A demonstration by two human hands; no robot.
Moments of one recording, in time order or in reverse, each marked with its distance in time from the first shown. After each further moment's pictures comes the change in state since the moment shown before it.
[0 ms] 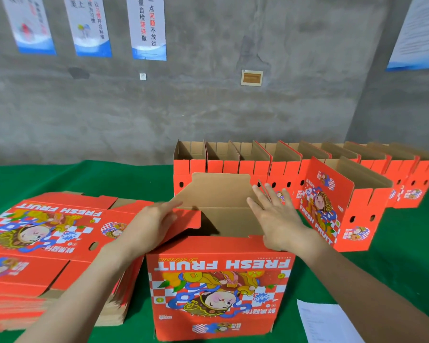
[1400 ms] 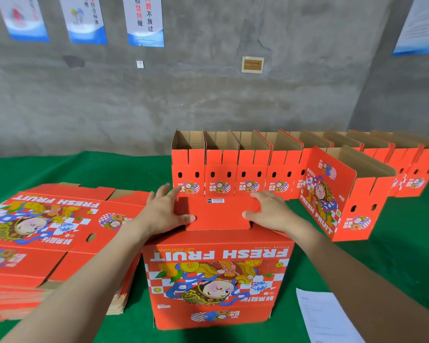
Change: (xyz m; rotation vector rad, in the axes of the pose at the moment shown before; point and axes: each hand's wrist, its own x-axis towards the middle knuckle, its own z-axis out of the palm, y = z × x) left_hand 0.030 0.008 0.022 0.032 -0.277 -0.344; right_hand 0.024 0.006 0.024 0.790 -0.054 0.170
